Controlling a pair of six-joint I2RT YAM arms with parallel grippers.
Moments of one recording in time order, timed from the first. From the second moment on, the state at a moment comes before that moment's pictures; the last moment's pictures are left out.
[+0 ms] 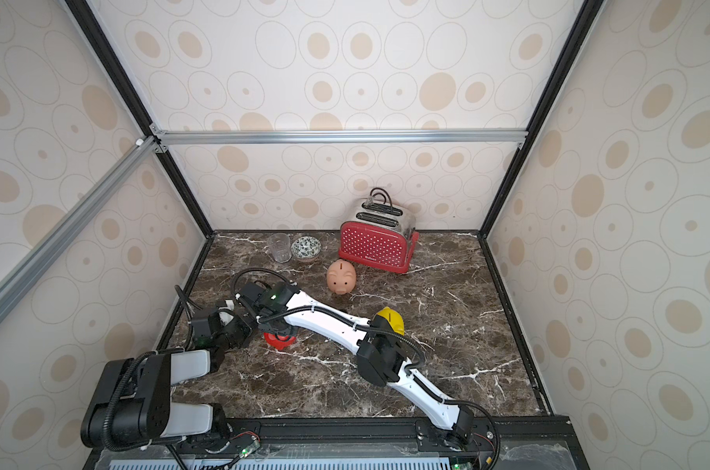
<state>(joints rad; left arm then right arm) 0.13 1.38 0.27 0.51 0.58 -0.88 1.11 2.45 2.43 -1.23 0.16 1.24</state>
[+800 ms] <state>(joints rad) 0.14 1.32 0.20 0.72 0.71 -0.92 1.09 2.46 2.47 -1.24 0.09 1.18</state>
